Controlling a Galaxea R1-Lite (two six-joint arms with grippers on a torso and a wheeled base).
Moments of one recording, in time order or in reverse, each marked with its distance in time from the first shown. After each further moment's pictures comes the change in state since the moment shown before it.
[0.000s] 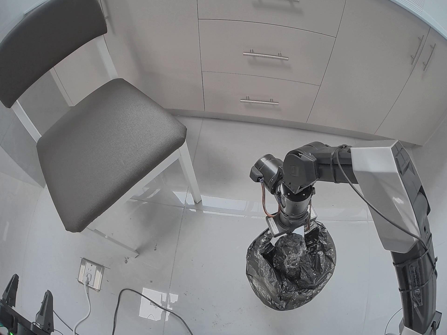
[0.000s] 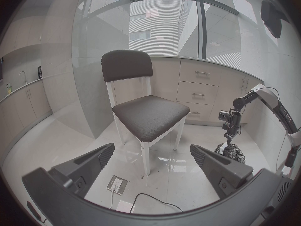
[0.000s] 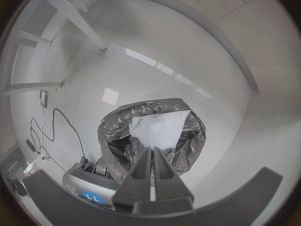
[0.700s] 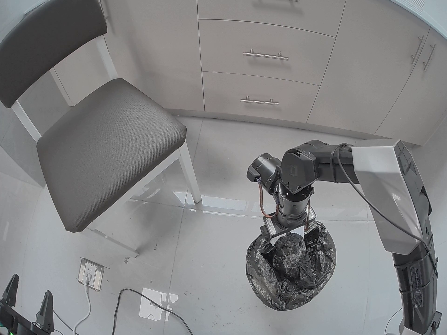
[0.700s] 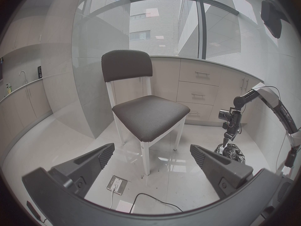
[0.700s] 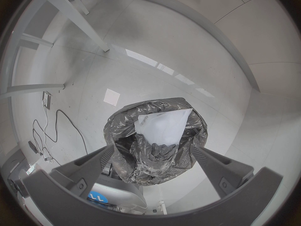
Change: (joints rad) left arm 0.000 0.000 0.000 0.000 0.000 -0.001; right arm 0.020 -0.014 0.000 0.012 0.009 0.031
